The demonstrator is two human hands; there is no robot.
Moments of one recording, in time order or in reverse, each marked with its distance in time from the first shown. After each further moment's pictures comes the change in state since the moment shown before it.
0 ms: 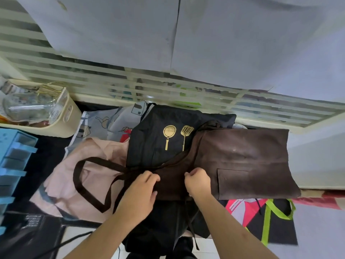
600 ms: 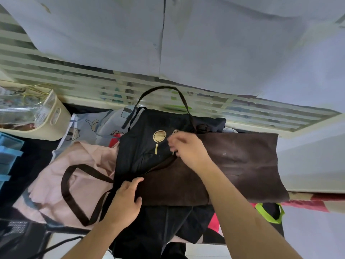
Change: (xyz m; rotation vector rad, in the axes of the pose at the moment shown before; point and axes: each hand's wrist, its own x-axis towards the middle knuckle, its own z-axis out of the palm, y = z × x) left_hand 0.001 -0.012 0.016 -0.158 -0.137 -0.348; right_hand 0.004 -0.095 -0.070 0.097 -0.223 -0.505
